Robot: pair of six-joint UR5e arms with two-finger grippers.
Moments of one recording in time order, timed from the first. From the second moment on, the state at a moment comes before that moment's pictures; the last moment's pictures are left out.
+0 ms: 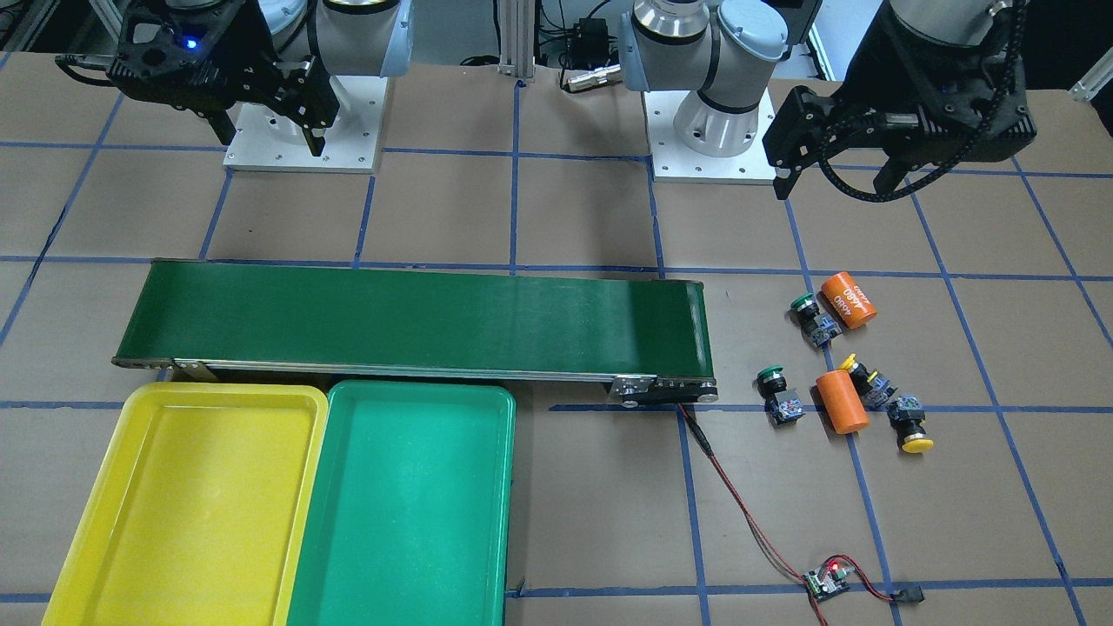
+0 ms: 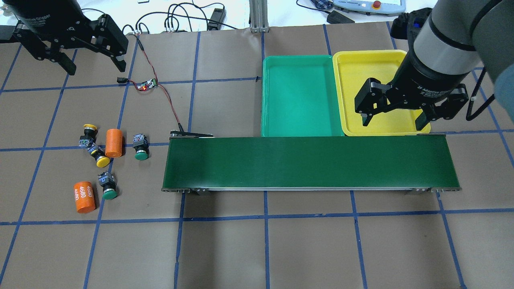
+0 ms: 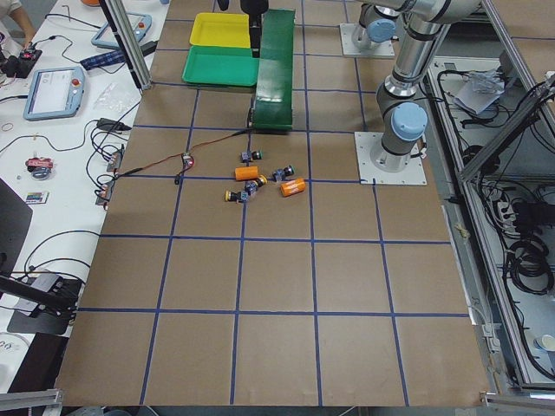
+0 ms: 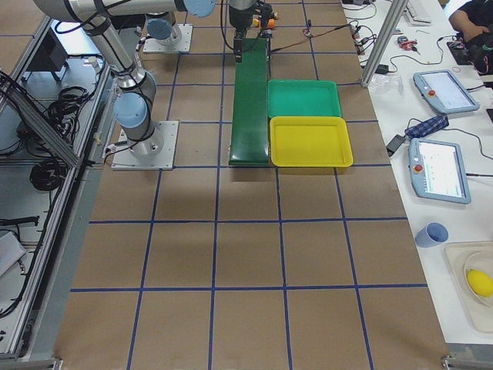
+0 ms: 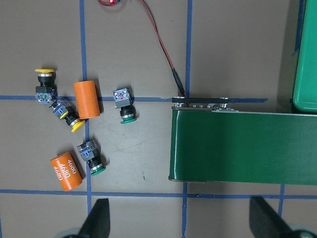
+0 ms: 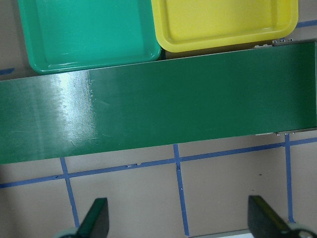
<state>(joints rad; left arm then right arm) -1.50 -1.62 -1.32 -1.78 1.59 0.05 1.58 -1.75 1.68 -1.48 -1.56 0.15</state>
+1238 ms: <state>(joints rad) -1.36 -1.67 -1.42 -1.70 1.52 0.05 1.58 -1.75 1.69 -1.49 -1.56 0.15</state>
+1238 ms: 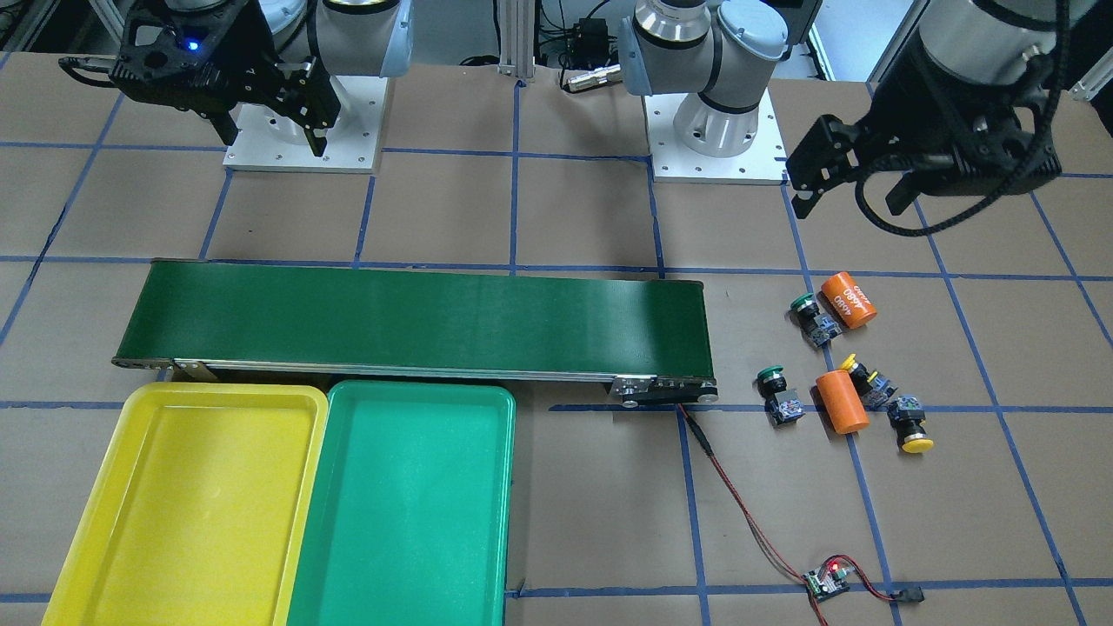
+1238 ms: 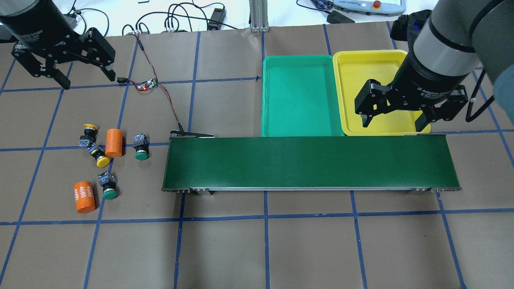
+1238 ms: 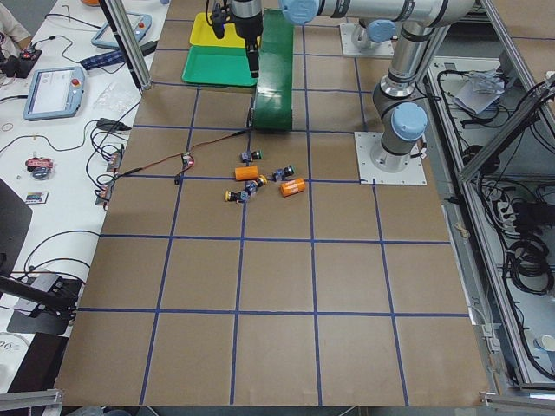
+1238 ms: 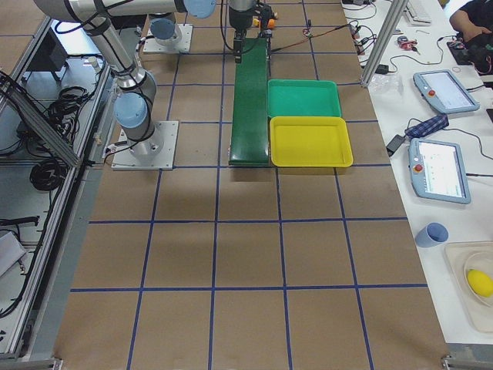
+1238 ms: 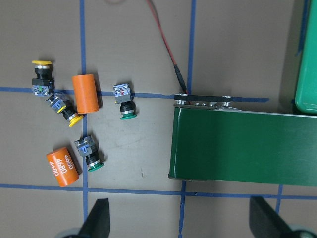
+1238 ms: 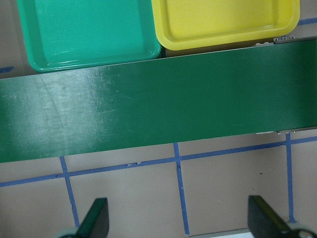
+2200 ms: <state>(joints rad) -1.25 -1.85 -1.82 -1.13 1.53 0.14 1.58 -1.75 1.69 -1.49 -1.55 0.15</state>
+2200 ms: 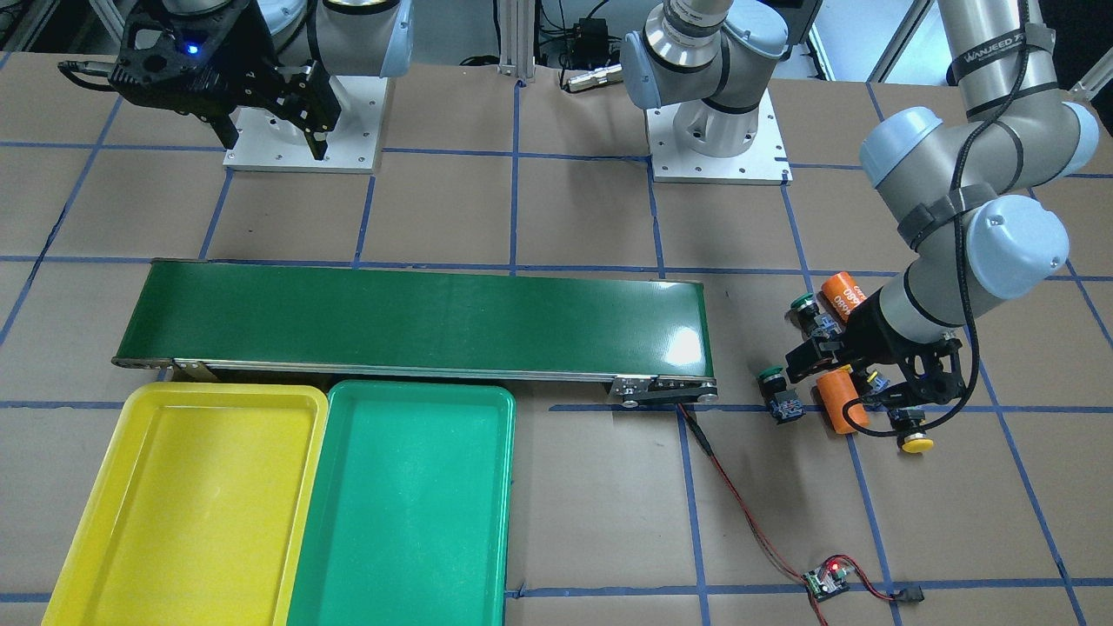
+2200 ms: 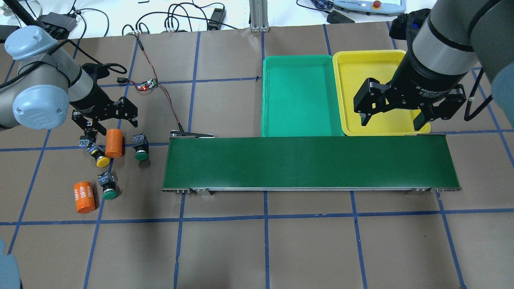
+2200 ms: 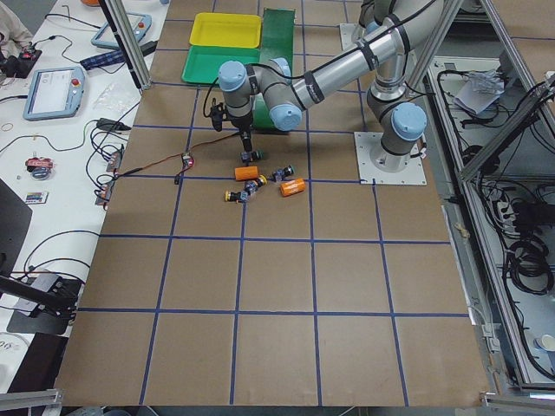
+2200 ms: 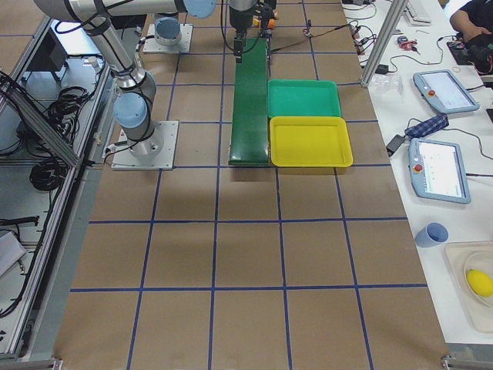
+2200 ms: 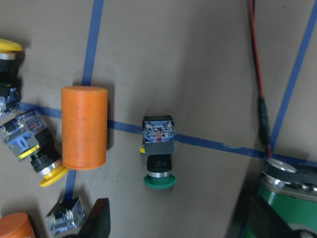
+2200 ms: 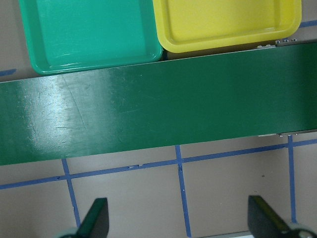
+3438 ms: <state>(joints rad) -1.20 -2.00 -1.84 -0.98 1.55 0.23 1.58 -1.75 1.72 -1.49 -1.56 0.15</state>
